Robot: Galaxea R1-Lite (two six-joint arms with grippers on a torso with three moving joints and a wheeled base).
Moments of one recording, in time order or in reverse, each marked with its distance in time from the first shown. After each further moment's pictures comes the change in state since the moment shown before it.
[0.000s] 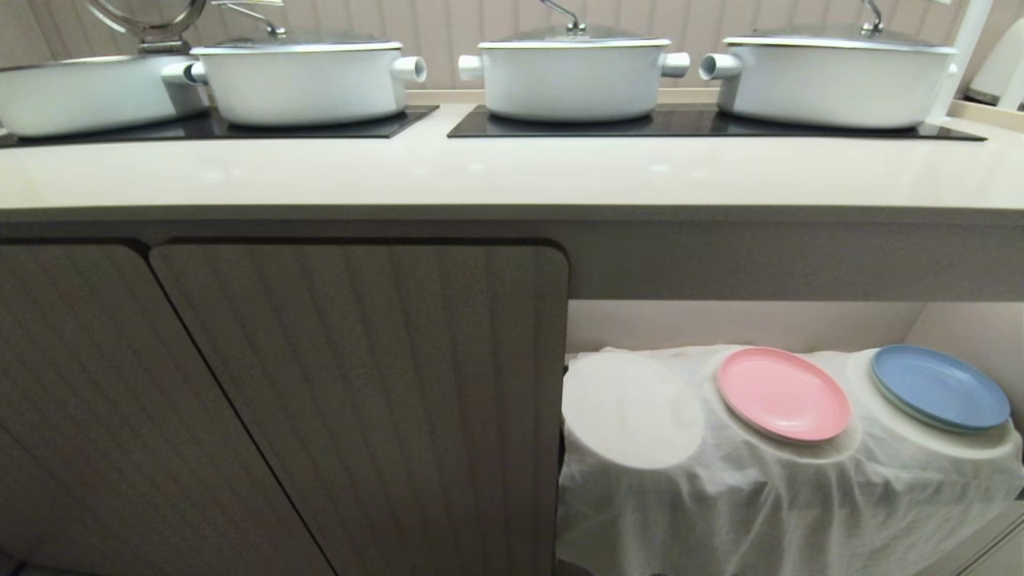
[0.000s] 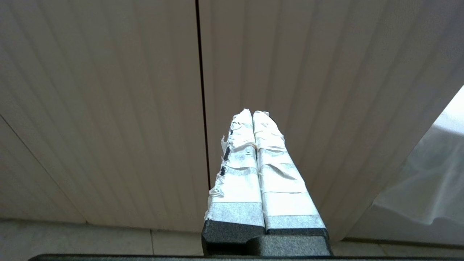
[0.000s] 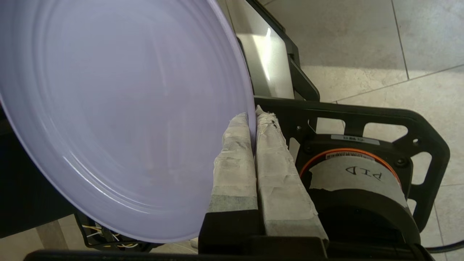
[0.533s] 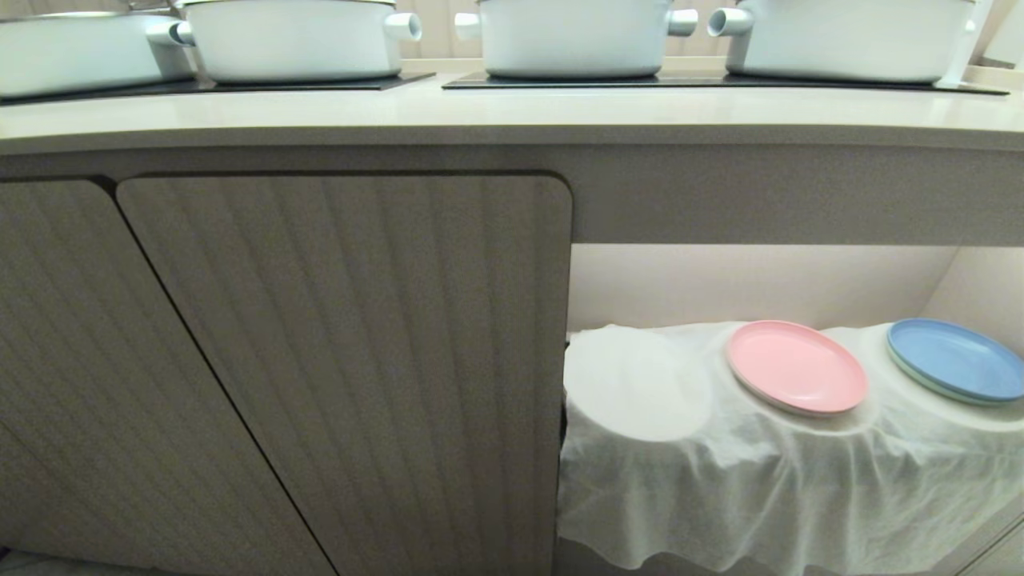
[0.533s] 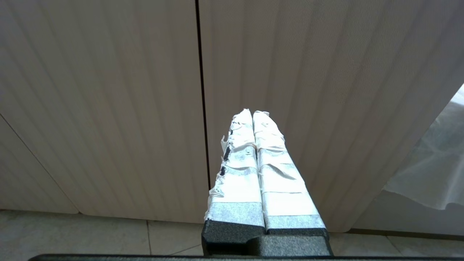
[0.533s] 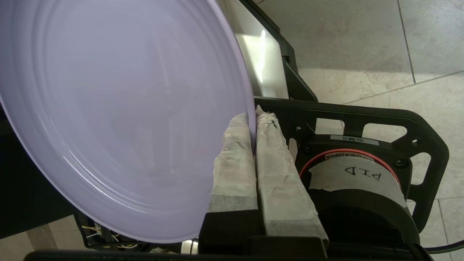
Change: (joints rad) left arm 0.000 0.000 0.000 0.000 0.000 0.000; right arm 0.000 -0.001 0.001 -0.001 -0.001 0.000
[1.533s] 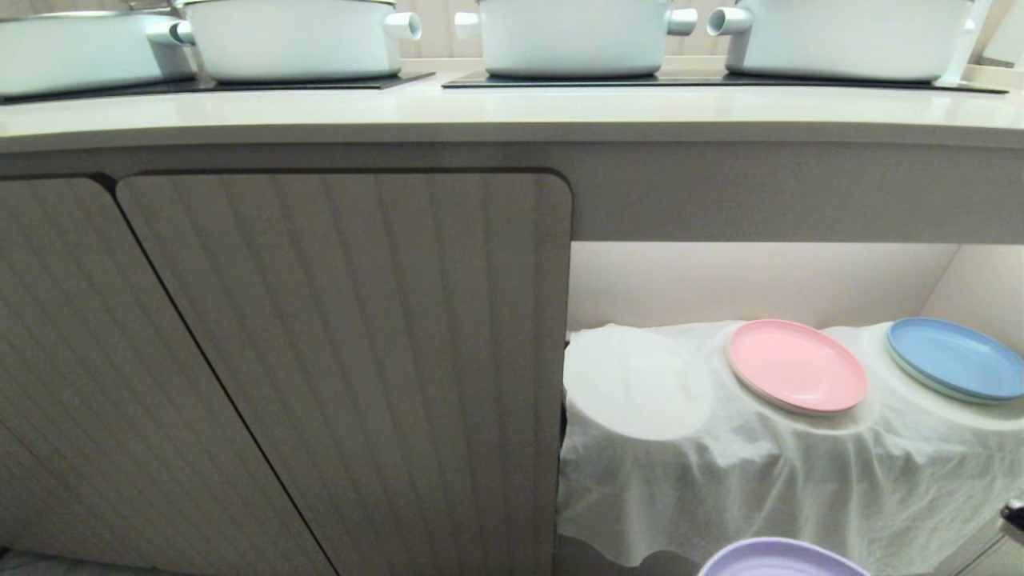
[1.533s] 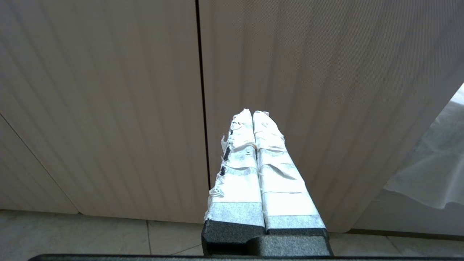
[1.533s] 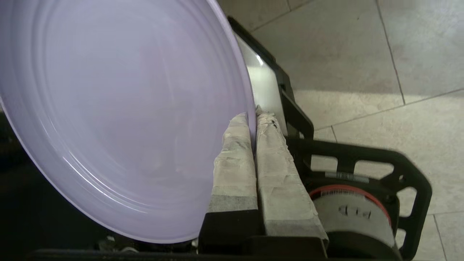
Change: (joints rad) left arm 0.000 0.000 0.000 0.000 0.000 0.000; right arm -0.023 0.126 -0.042 -0.116 -0.025 0.003
